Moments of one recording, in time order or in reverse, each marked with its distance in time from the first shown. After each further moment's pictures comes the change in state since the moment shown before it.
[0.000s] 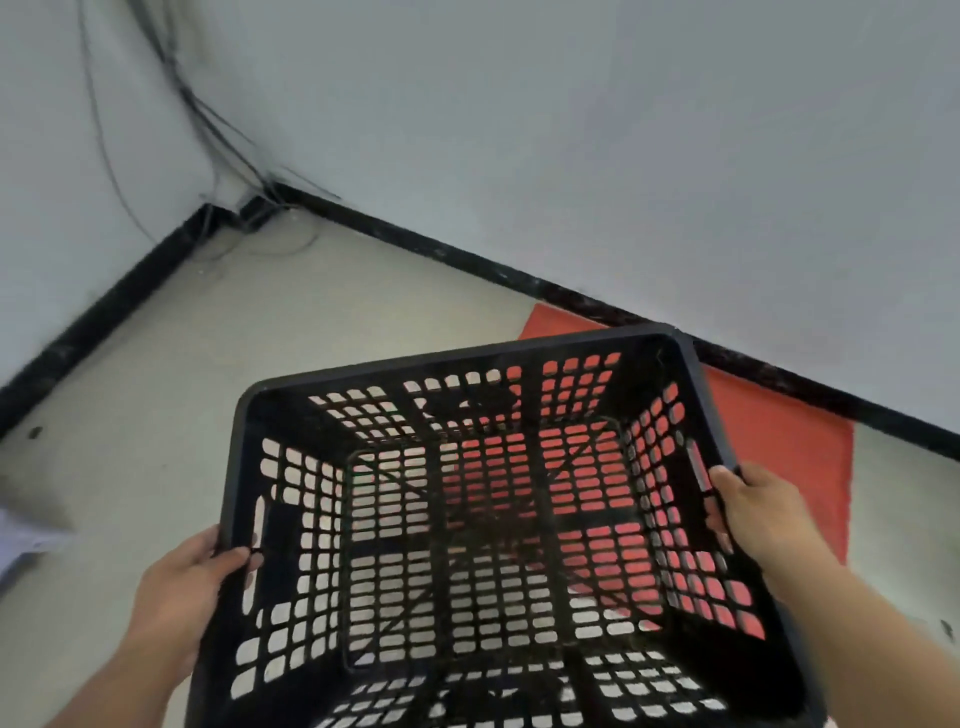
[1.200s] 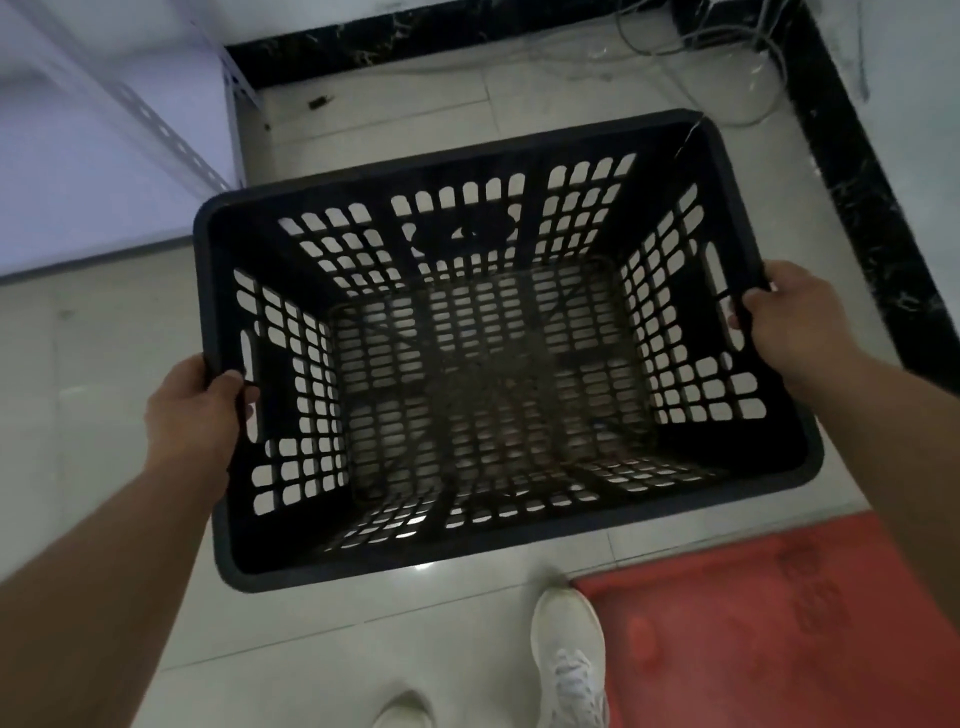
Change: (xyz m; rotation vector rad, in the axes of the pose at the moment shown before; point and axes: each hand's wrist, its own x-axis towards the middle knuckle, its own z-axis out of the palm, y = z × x) left_hand 0.243 -0.076 -0.105 -0.357 0.711 -0.305; right_hand 0.087 -0.313 0.499 -0.555 -0.453 -0.876
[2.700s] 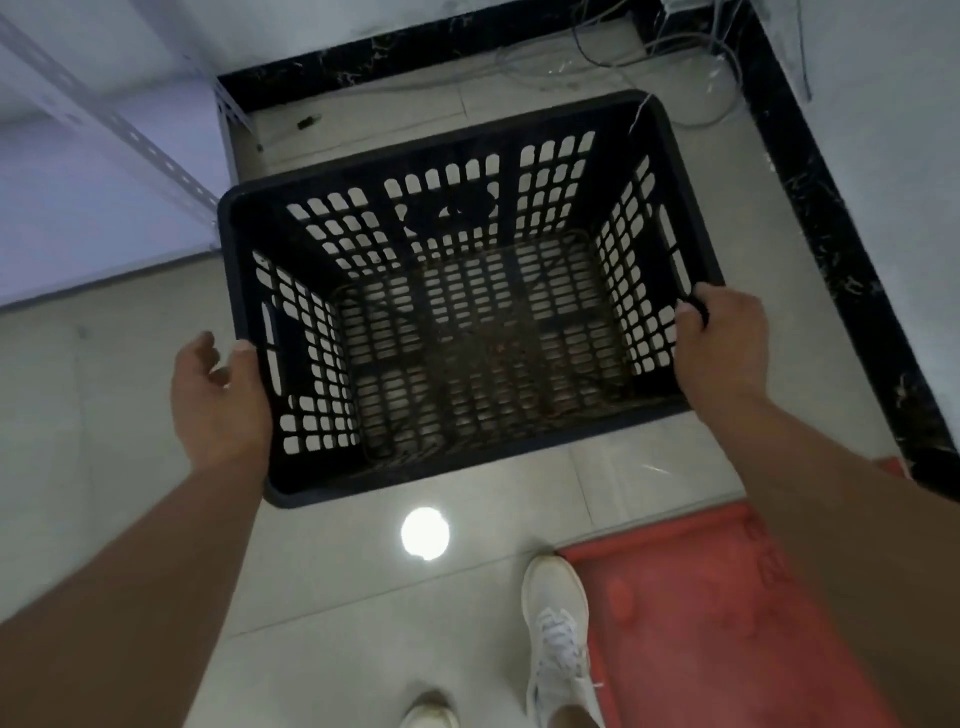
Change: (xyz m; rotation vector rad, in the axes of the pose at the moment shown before) left_hand -0.042 0.027 0.001 0.099 0.137 0.206; right_hand -0.050 0.002 -0.007 -0.139 0.135 -0.197
